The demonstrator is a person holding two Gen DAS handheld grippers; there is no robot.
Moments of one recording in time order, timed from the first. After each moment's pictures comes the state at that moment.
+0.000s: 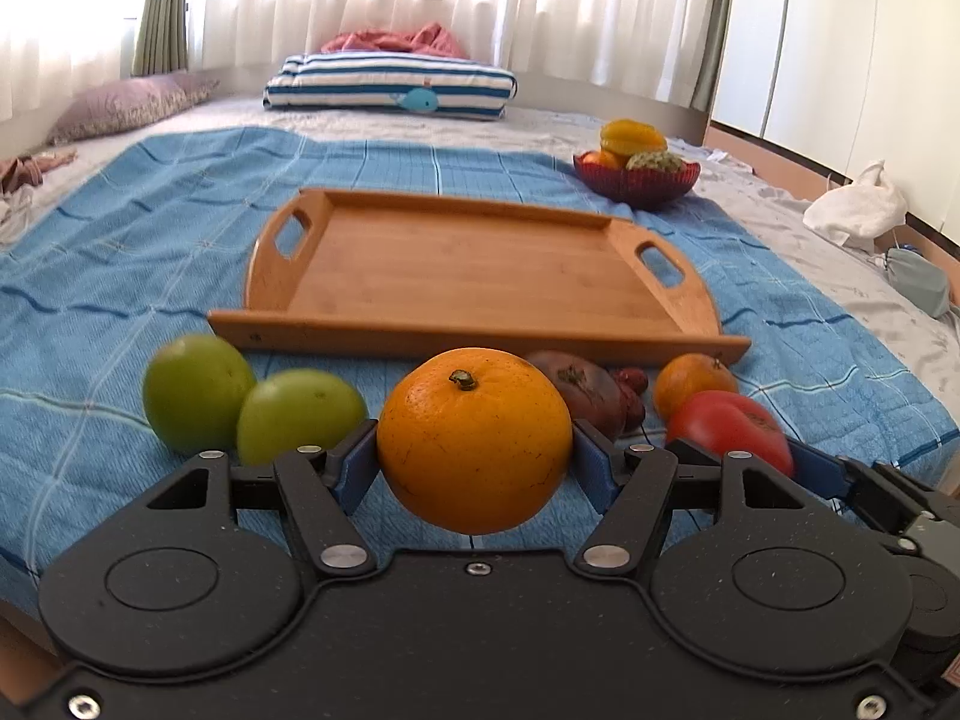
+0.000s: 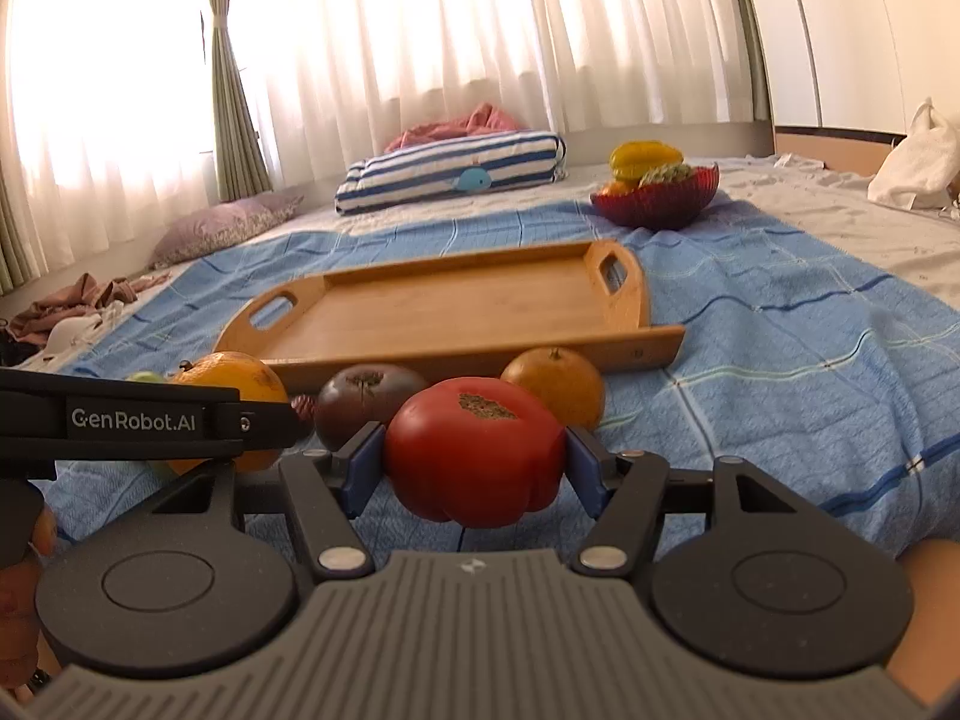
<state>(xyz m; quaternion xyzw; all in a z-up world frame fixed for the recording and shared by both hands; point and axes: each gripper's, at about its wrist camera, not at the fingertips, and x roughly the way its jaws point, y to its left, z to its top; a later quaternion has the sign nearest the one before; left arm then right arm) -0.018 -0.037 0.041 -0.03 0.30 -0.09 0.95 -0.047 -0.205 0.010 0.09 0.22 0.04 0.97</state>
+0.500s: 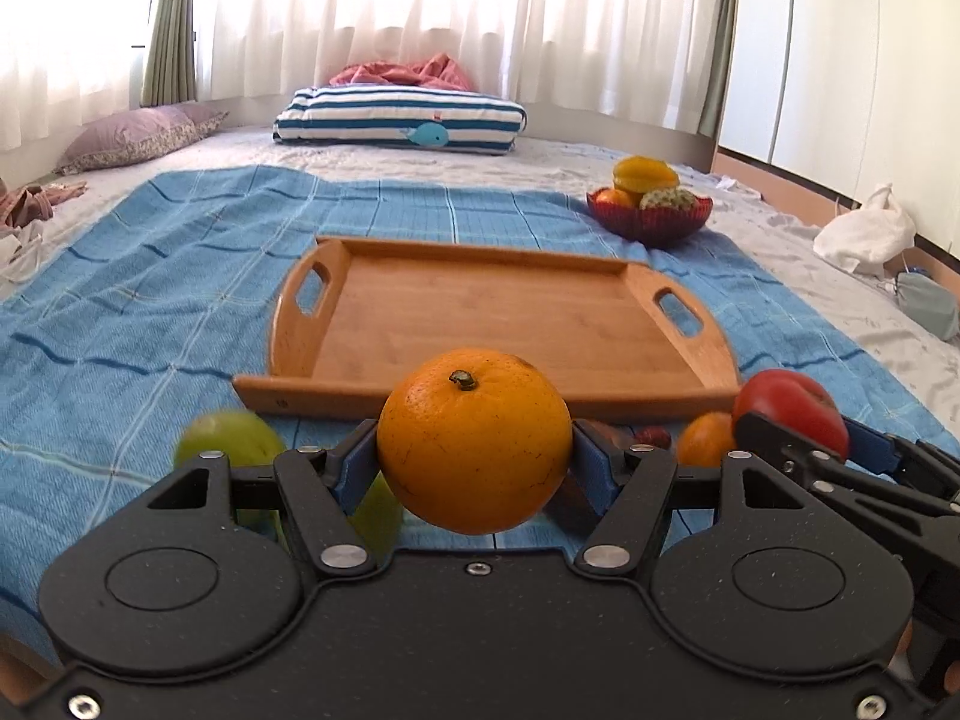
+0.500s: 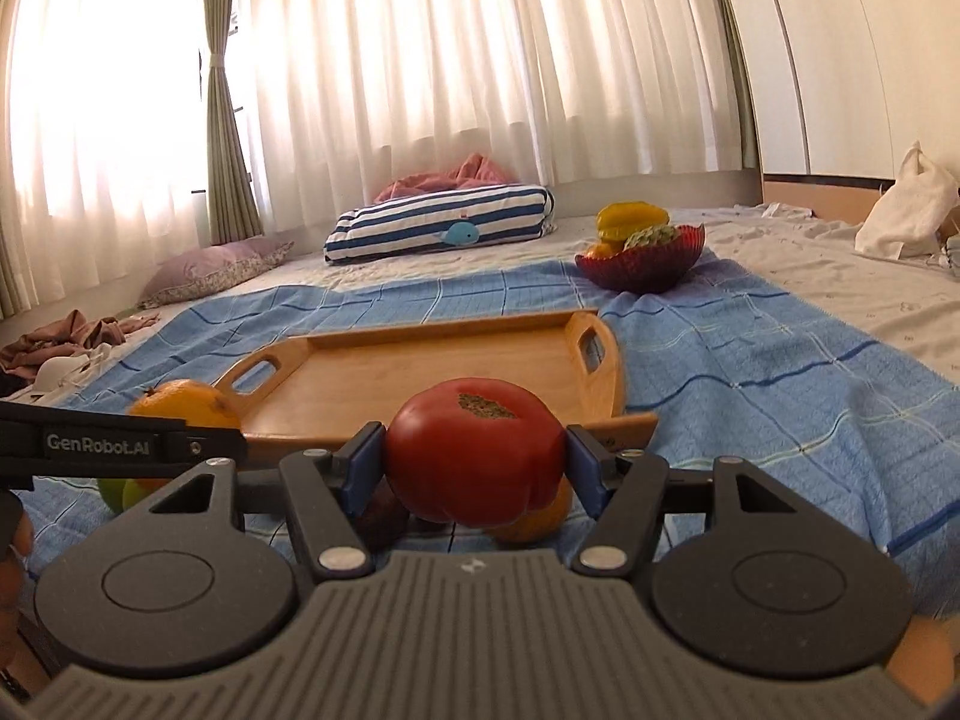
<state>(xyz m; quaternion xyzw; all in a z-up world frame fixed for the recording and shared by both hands) -0.002 -0.024 0.063 -0.03 0.27 -0.08 0.96 -0.033 -0.220 0.036 0.08 0.17 0.03 0.98</state>
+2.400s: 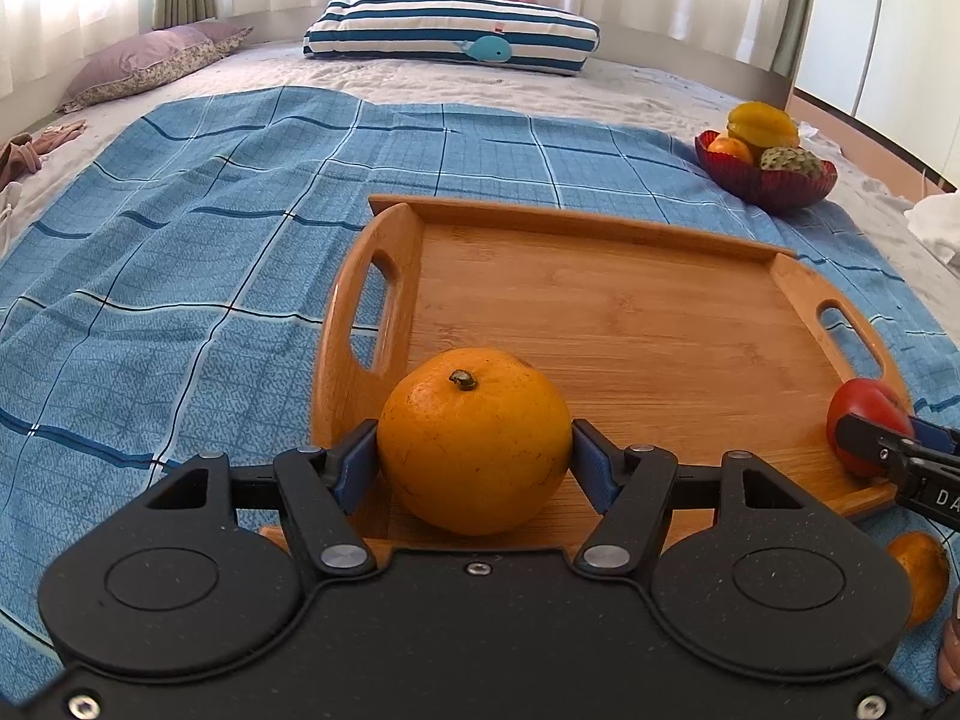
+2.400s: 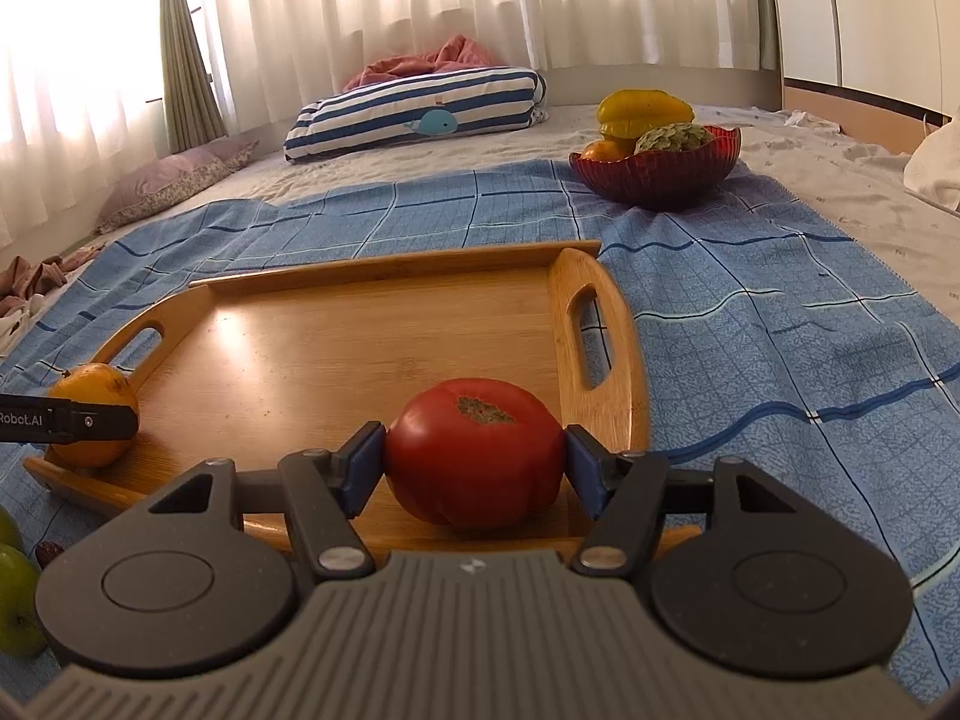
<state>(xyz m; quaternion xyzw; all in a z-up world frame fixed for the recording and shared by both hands) 0.174 0.024 0.032 -0.03 0.37 -0.04 0.93 0.127 -0.249 0.007 0.08 0.30 0.03 0.95</state>
